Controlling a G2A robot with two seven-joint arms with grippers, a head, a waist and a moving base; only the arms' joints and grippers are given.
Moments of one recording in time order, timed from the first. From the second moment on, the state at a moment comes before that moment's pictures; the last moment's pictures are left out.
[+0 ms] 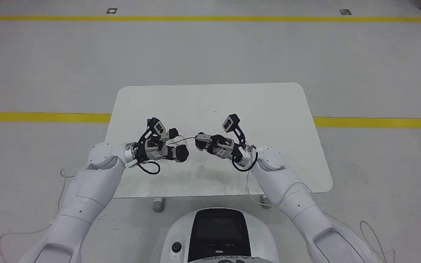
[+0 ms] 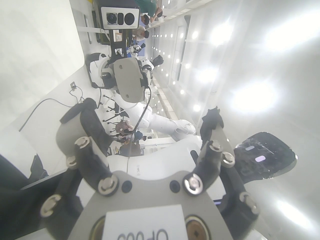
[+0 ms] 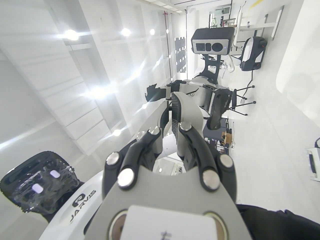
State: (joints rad) left arm 1.17 -1.04 -1.16 -1.20 -0.80 -0.17 -1.32; right arm -1.10 -1.45 0.99 -0.99 0.71 -0.33 1.06
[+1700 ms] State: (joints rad) left arm 1.16 -1.03 -1.12 -1.19 -0.77 -0.17 -1.28; right arm -1.09 -1.43 0.98 -1.04 0.56 -0.27 1.06
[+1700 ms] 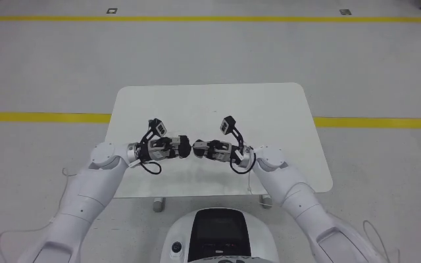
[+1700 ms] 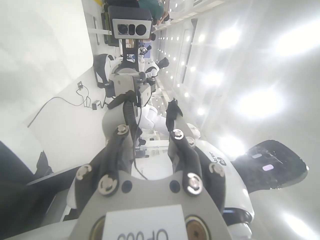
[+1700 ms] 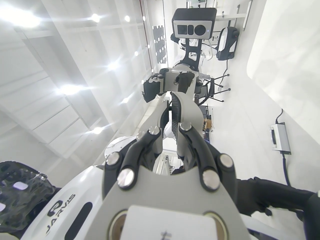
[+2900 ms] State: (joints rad) left arm 1.15 -1.02 -1.10 -1.19 -0.76 -0.17 -1.26; right arm -1.08 -1.43 0.96 -1.01 0.56 -0.28 1.05
